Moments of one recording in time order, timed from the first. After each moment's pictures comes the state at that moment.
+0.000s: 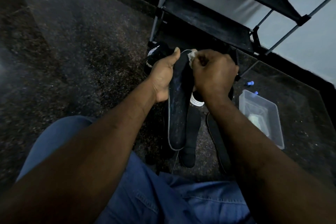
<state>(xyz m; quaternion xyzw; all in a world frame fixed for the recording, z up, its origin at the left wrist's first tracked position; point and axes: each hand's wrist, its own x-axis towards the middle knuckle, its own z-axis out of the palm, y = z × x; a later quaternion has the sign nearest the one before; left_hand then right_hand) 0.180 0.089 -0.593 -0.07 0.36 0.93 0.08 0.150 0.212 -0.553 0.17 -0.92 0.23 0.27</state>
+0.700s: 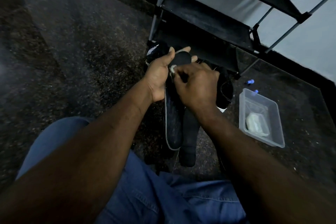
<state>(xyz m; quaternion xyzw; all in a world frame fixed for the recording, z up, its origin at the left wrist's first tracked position) 0.176 0.083 -0.598 -0.07 0.37 0.93 0.05 0.178 0.206 -0.576 0.28 -0.91 0.22 0.23</state>
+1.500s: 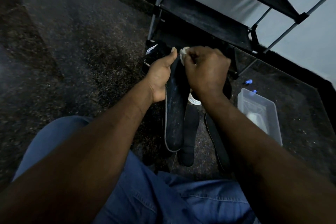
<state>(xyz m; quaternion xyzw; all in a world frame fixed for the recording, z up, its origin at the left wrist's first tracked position) 0.182 0.089 -0.595 -0.08 0.37 0.92 0.09 0.148 0.204 -0.553 0.22 -0.91 0.24 0.27</state>
